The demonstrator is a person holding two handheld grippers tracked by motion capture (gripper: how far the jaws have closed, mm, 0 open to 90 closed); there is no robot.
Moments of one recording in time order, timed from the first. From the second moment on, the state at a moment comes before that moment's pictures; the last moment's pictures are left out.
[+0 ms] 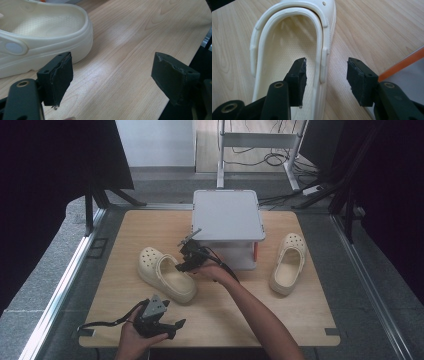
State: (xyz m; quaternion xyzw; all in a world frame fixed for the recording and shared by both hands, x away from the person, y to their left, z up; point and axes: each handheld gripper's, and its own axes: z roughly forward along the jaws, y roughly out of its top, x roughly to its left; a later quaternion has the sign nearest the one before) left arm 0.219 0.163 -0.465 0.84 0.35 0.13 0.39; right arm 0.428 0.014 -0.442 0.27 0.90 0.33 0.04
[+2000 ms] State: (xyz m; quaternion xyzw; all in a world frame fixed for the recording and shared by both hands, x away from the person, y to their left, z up) left arm 0.220 0.167 -0.465 0.84 0.36 0.13 0.39; right arm 0.438 0.051 -0.456 0.30 0.90 0.33 0.02
